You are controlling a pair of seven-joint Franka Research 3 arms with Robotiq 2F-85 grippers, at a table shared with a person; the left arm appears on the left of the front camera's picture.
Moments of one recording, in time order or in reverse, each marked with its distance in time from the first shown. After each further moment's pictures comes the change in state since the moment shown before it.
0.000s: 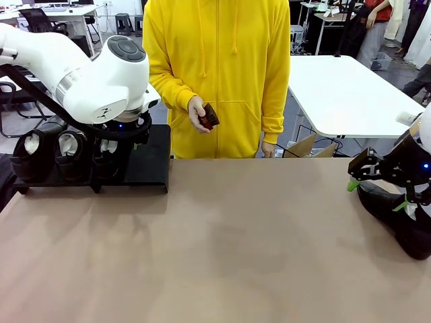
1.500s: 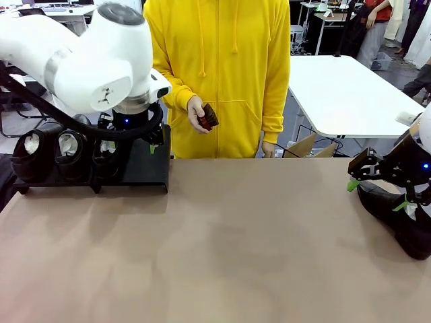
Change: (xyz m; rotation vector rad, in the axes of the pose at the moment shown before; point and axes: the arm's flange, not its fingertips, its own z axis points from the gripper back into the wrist) left arm -0.046 -0.016 0.102 -0.179 0.107 -0.021; right arm 0.000 0.000 0.000 0.000 0.000 0.000
